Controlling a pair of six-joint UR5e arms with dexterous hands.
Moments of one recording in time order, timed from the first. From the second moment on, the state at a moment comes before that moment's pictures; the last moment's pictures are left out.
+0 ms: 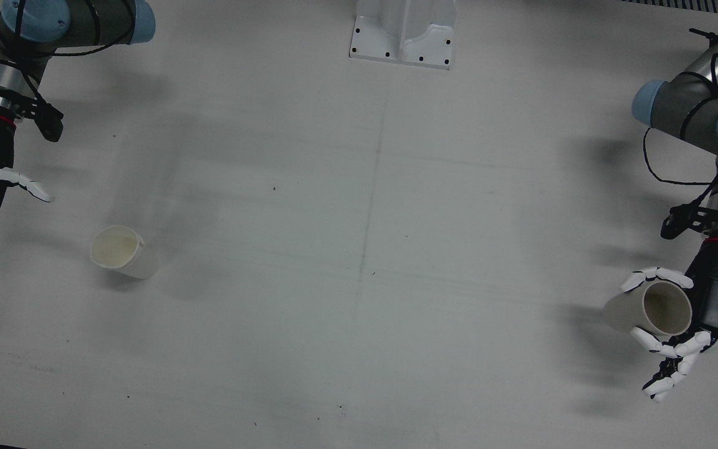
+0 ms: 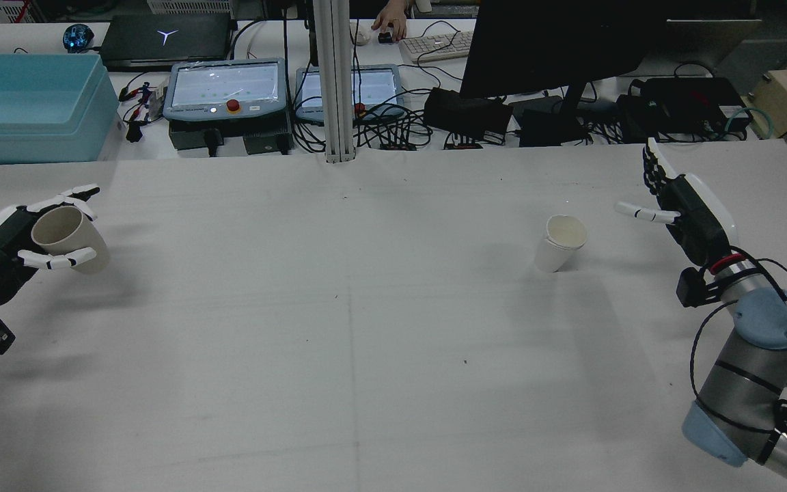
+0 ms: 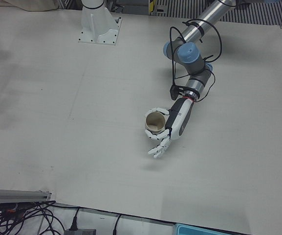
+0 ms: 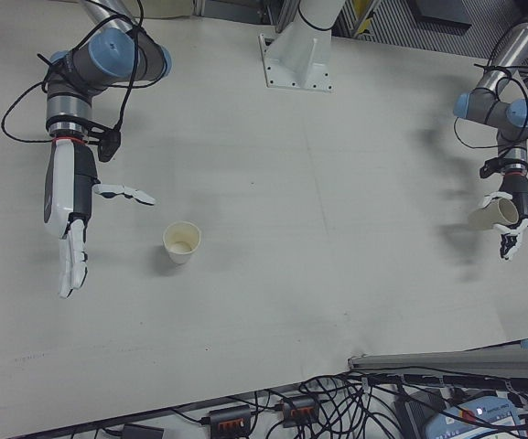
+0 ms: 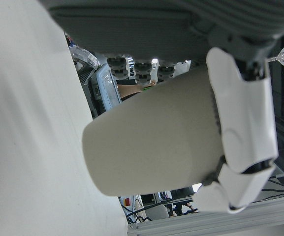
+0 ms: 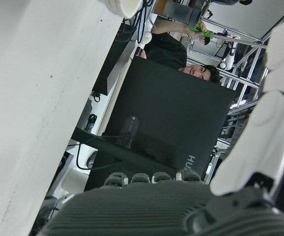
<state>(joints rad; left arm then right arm) -0.79 -1.69 -1.64 -0.03 1.10 0.35 0.84 -1.48 1.68 -3.32 -0.93 -0.37</state>
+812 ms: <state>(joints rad) -0.79 -1.69 -1.65 -0.02 1.10 0.35 0.69 -1.49 1.63 -3.32 -0.83 -0.35</state>
